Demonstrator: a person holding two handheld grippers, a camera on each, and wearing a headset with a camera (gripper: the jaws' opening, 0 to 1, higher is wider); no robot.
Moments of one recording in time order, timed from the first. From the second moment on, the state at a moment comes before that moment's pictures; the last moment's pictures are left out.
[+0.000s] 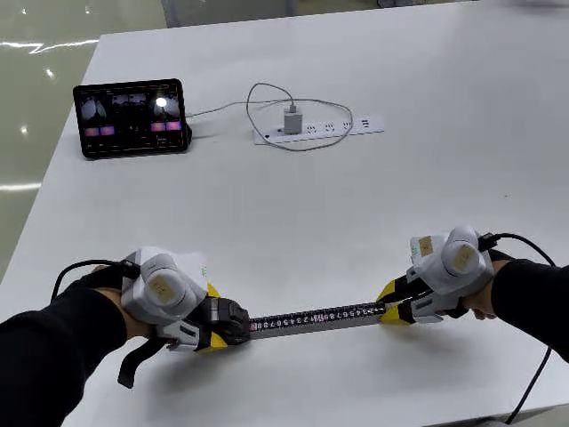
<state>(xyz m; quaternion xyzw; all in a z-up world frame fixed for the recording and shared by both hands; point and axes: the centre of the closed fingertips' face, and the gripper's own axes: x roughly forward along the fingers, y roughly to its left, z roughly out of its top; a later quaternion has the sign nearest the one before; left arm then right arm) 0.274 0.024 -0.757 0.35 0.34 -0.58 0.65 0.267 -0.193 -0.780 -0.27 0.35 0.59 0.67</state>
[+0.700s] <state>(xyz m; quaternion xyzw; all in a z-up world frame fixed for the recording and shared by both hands) 0.273 0.025 -0.757 0.35 0.35 -0.58 0.65 0.267 -0.209 -0.780 -0.27 0.36 0.58 0.68</state>
